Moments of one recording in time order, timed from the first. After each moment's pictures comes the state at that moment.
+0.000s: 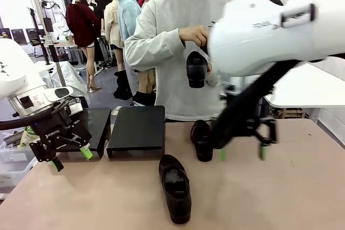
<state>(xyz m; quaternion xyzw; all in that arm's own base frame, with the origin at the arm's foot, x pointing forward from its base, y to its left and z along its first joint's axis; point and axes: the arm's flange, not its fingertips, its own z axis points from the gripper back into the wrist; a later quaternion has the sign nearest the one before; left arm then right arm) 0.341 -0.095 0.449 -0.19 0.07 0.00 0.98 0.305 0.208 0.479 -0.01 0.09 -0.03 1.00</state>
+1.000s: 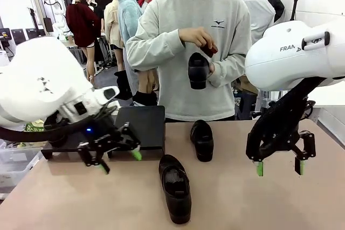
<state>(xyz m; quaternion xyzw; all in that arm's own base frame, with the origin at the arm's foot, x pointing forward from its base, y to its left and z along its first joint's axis) 0.298 -0.244 0.455 -0.18 -0.01 0.05 0.98 0.316 0.147 0.442 -0.02 0.13 0.00 0.99</state>
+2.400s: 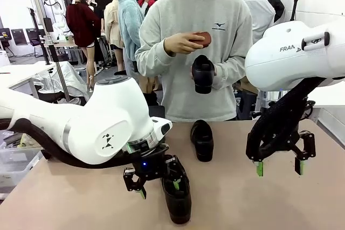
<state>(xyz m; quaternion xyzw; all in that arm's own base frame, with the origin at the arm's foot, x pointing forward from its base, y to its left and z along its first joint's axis) 0.284 -0.356 0.373 -0.10 -0.04 0.05 0.99 0.316 0.148 0.442 -0.02 0.13 0.00 0.99</state>
